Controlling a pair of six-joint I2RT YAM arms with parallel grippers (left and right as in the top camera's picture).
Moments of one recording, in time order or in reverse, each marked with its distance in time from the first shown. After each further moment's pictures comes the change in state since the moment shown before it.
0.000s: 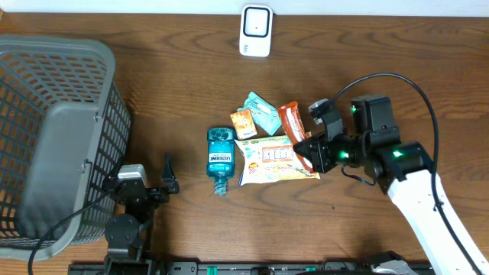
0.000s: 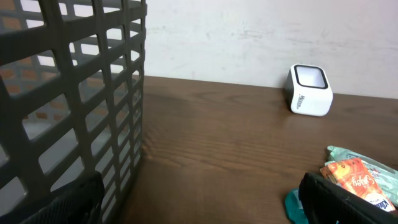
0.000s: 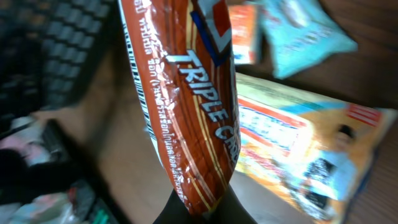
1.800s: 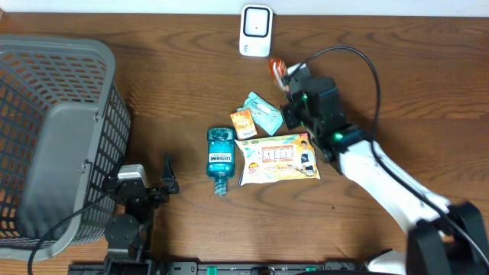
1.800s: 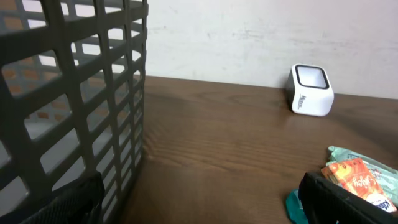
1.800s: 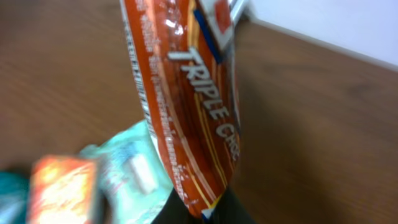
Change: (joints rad) left arm 0.000 0.000 0.000 0.000 -0.003 0.000; right arm 0.190 0.351 0.000 0.735 0.732 -0.055
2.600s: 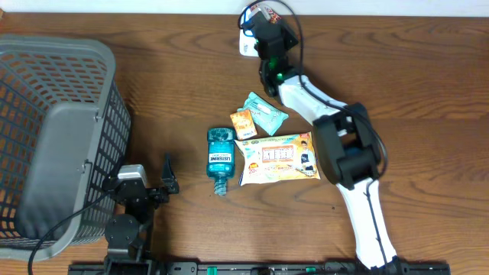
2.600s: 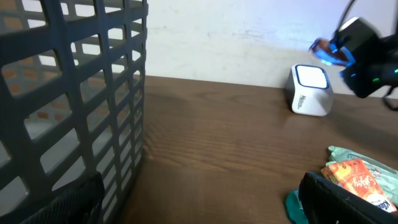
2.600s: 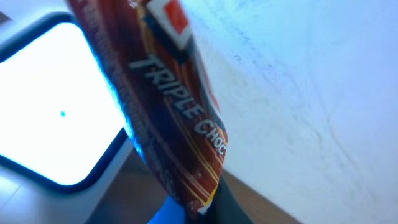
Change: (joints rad) left arm 0.000 0.000 0.000 -0.001 0.000 0.000; right arm 0.001 0.916 0.915 0.277 0.540 -0.628
